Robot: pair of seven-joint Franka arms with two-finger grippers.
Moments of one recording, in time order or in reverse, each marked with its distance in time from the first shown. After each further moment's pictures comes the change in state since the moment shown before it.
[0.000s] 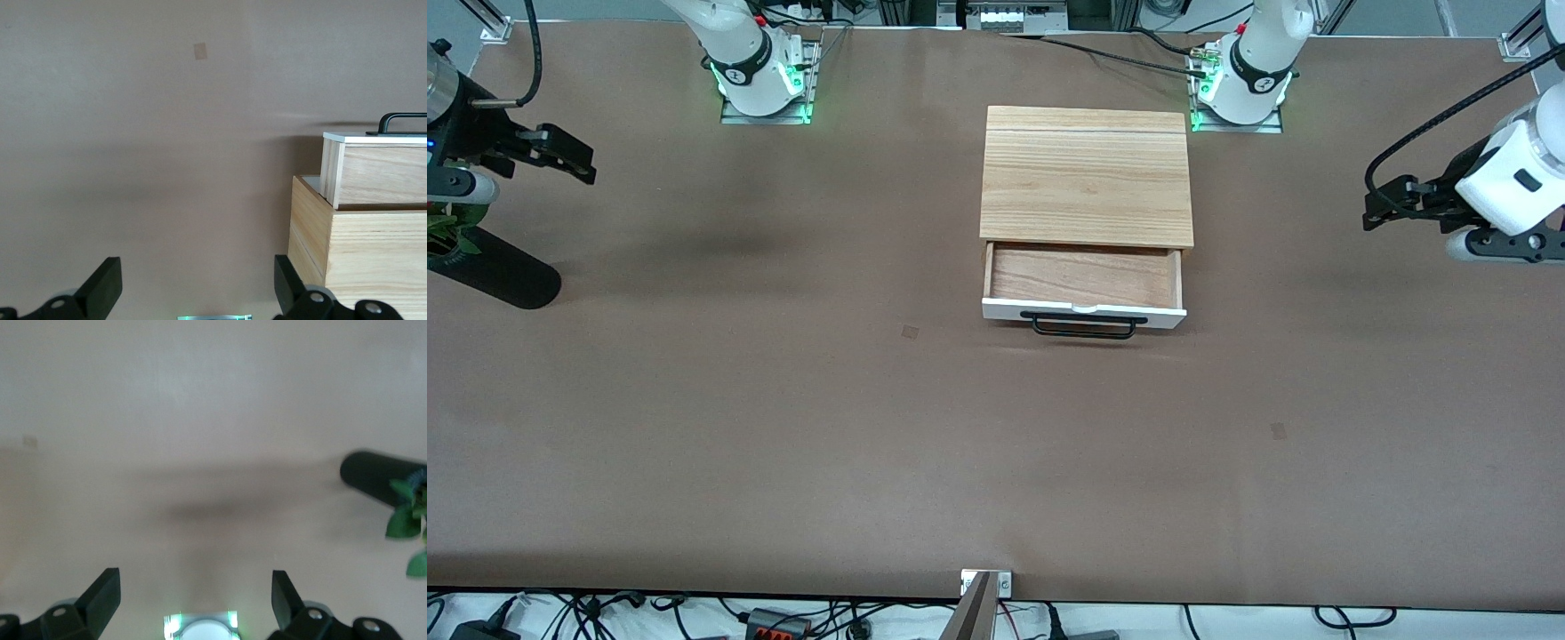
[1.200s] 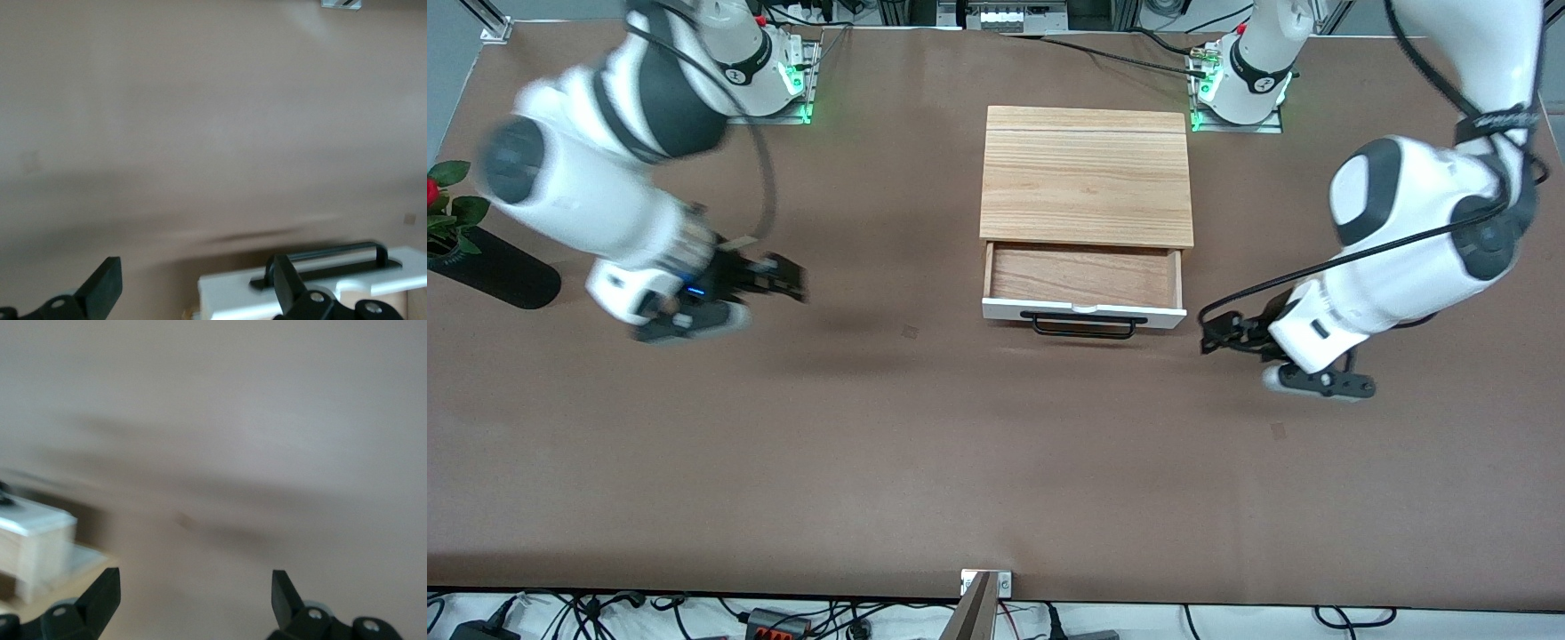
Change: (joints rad) left arm -0.178 0.336 -0.015 0.011 -0.233 0.566 -0.056; right arm 0.275 0.373 0.035 0.001 0.349 0.567 0.037
